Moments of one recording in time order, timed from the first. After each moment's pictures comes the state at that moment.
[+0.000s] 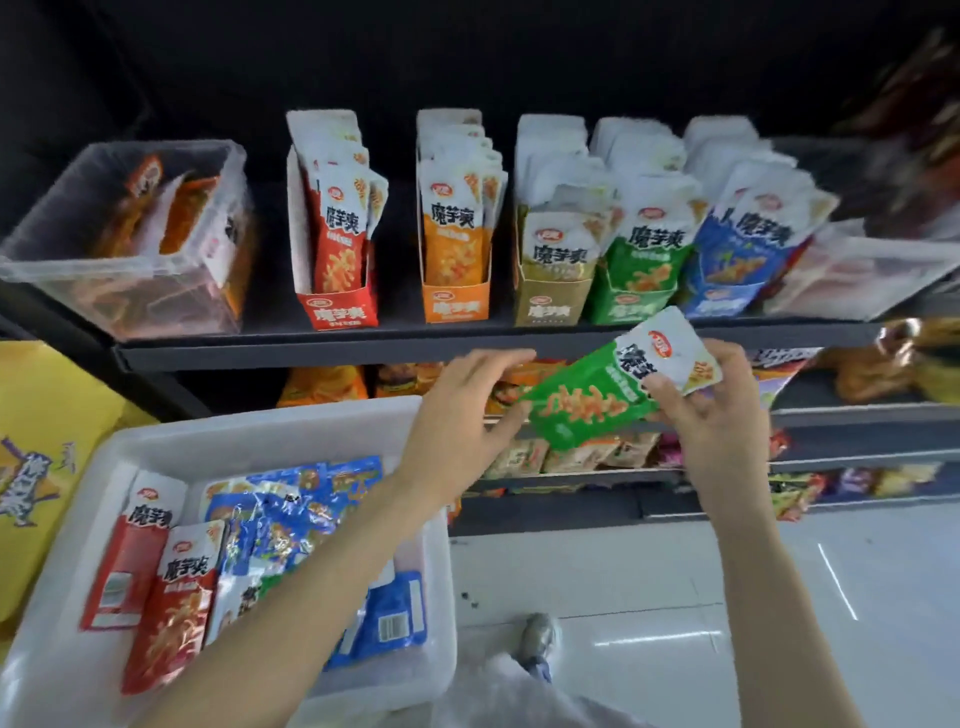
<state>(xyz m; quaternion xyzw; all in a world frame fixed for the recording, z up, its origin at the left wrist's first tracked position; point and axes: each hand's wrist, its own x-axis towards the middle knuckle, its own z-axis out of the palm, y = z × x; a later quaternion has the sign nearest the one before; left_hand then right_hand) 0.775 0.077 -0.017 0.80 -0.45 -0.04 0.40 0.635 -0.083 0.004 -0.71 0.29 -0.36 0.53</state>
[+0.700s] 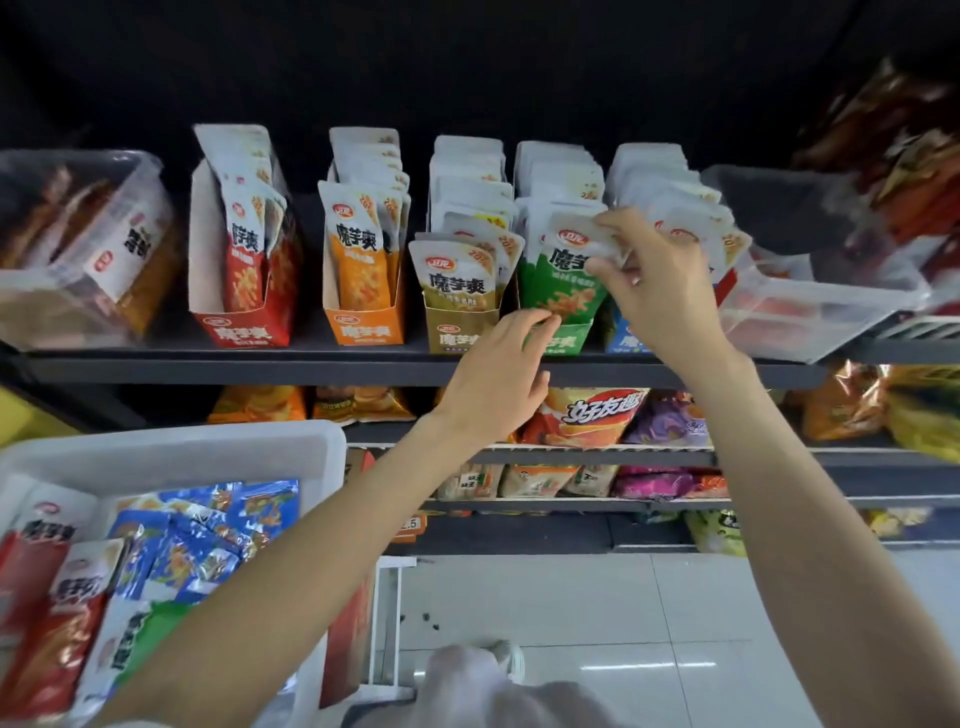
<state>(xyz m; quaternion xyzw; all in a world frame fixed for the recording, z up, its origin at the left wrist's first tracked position) 0.776 -0.081 -0.033 0.81 -0.55 0.10 0.20 0.703 -0.242 0.040 -0.93 0.09 -0.32 0.16</state>
